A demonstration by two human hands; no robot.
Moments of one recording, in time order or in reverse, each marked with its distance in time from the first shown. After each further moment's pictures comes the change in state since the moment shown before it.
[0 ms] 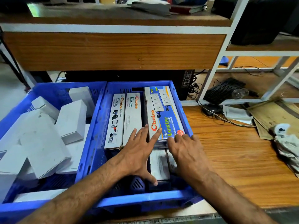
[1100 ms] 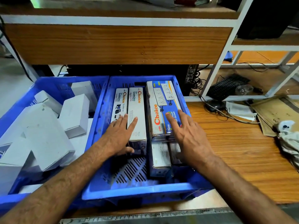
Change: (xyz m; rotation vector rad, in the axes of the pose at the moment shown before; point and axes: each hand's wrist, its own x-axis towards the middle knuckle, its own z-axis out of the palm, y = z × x) left_hand -0.003 -0.070 -0.005 0.187 -0.114 -0.271; right_hand 0.024 0.017 0.004 0.084 0.040 0.012
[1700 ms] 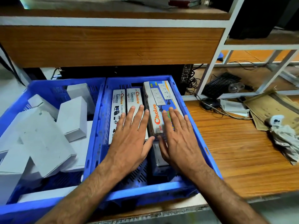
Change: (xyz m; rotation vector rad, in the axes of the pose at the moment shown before) left_hand -0.051 0.049 -0.037 -0.164 0.493 0.038; right_hand -0.012 -0.050 -0.003 0.232 0.271 0.106
